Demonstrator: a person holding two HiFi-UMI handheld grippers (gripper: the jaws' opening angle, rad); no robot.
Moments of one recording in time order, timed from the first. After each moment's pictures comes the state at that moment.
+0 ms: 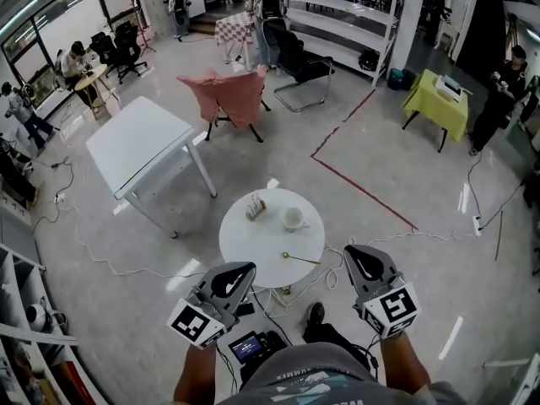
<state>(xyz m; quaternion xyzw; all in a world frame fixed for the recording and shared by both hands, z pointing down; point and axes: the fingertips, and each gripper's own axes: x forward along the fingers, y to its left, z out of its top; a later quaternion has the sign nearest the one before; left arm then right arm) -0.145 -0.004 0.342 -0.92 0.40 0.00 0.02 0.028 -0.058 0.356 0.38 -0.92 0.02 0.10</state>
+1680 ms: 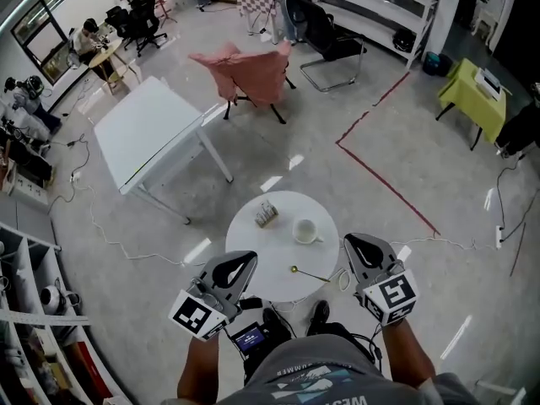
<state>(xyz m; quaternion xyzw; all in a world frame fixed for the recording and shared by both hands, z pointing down) -0.161 -0.120 0.358 -0.89 0.46 -0.04 -0.01 0.002 -0.194 0.404 0.32 -0.94 0.08 0.12</state>
